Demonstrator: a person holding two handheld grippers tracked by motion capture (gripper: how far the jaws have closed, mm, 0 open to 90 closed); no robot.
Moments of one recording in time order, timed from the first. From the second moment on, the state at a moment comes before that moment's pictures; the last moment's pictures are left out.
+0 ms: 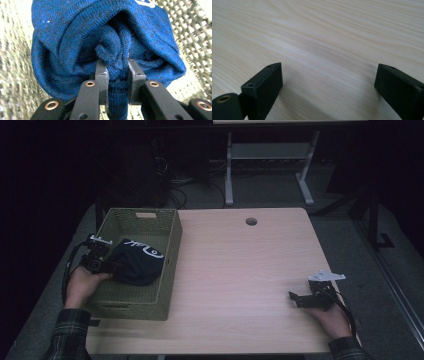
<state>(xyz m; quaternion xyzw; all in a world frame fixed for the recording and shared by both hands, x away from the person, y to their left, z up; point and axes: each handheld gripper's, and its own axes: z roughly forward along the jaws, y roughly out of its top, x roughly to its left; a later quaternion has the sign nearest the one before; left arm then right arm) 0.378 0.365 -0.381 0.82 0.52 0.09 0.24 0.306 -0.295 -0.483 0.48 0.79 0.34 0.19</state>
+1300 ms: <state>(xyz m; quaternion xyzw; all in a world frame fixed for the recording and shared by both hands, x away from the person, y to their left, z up) 0.374 0.358 -0.353 0.81 0.51 0.13 0.28 0.307 -0.294 -0.483 0.48 0.79 0.34 0.19</state>
